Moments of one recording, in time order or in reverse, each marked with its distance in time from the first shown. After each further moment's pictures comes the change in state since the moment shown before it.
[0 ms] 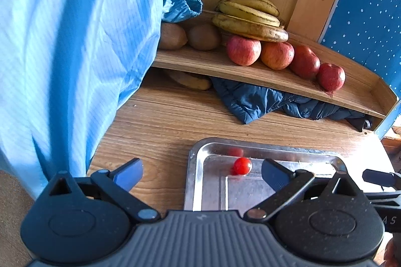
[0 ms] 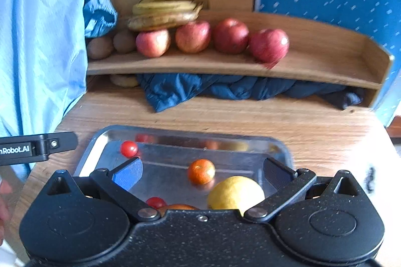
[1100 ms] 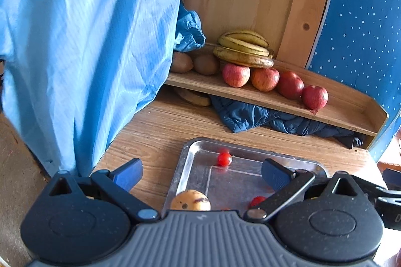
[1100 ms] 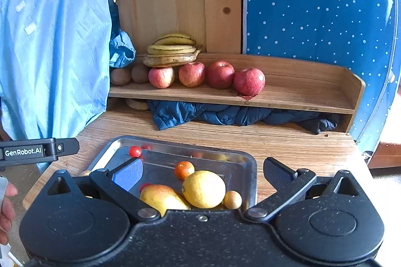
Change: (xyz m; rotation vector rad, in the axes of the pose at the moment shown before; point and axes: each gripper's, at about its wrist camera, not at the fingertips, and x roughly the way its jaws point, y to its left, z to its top) left arm -0.082 -0.036 -0.049 -0.067 -0.173 0.092; right arm -0.090 -0.060 -0.039 -0.061 -0.173 0.113
